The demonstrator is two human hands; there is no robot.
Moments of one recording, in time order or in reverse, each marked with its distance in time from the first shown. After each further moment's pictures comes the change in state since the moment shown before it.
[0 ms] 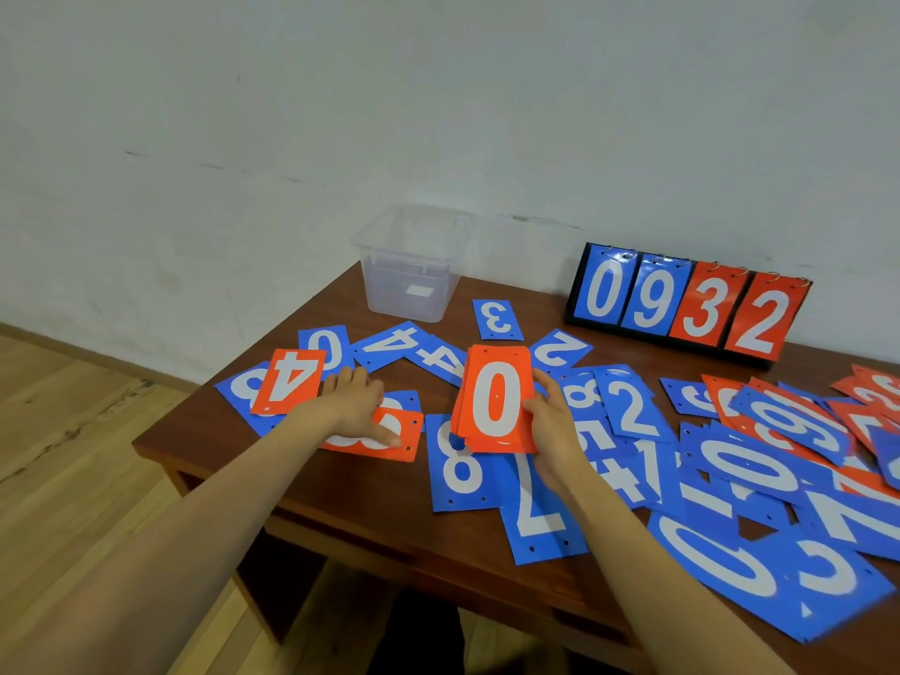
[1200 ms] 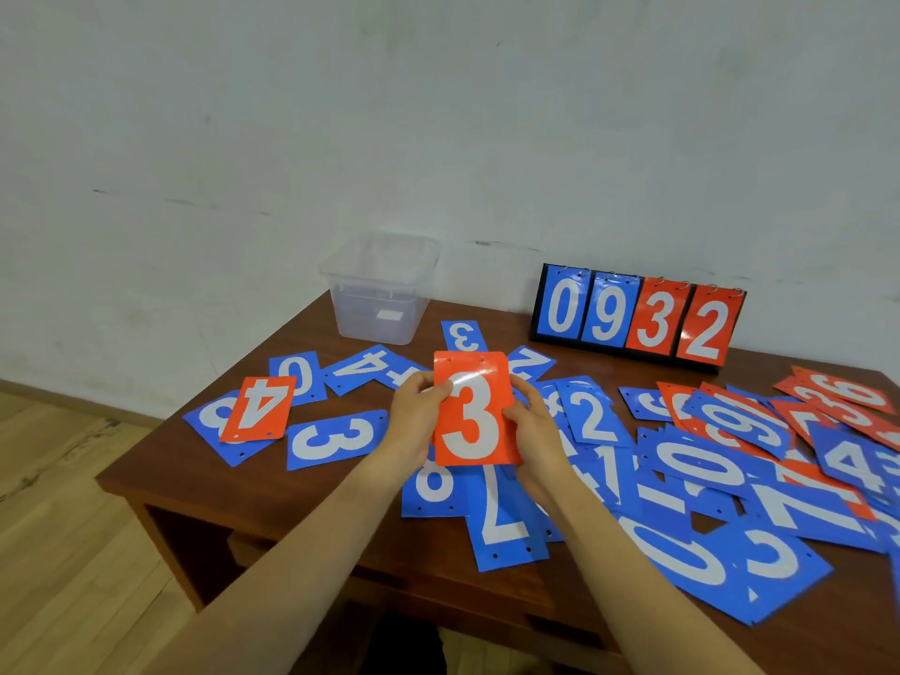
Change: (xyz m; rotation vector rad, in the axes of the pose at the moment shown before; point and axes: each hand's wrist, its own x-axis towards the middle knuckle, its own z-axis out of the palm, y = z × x) left_hand -0.026 0.141 -0.019 -1.707 0.372 -0.068; right_hand -0.024 -0.018 -0.020 0.050 -0.028 -0.056
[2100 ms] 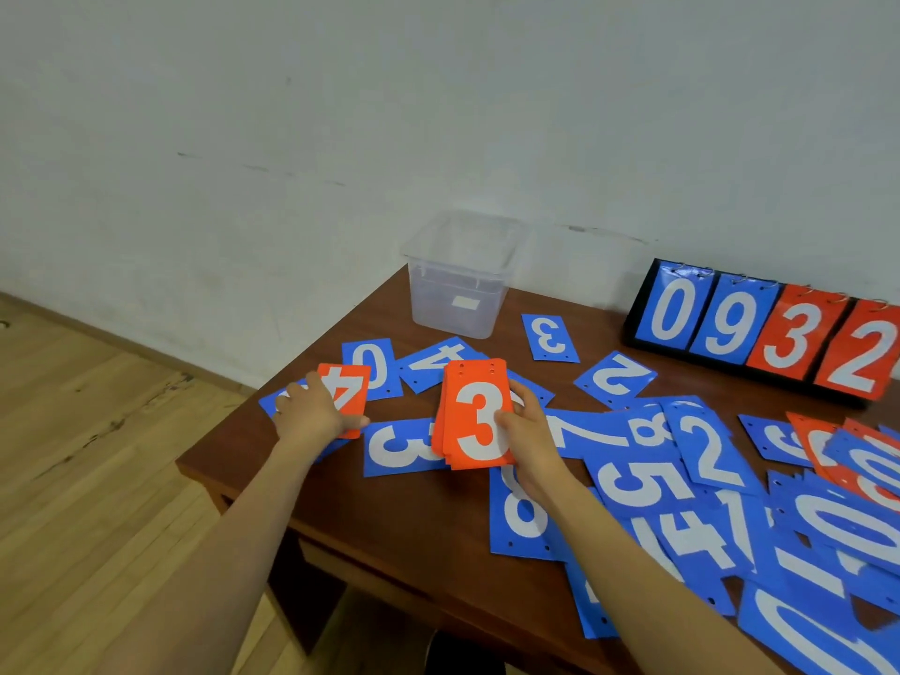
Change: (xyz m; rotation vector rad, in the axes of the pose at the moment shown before) left_hand 0.091 -0.013 -0.212 1.209 0.340 -0.197; right_hand 0.057 0.037 0.109 -0.151 -0.096 0.166
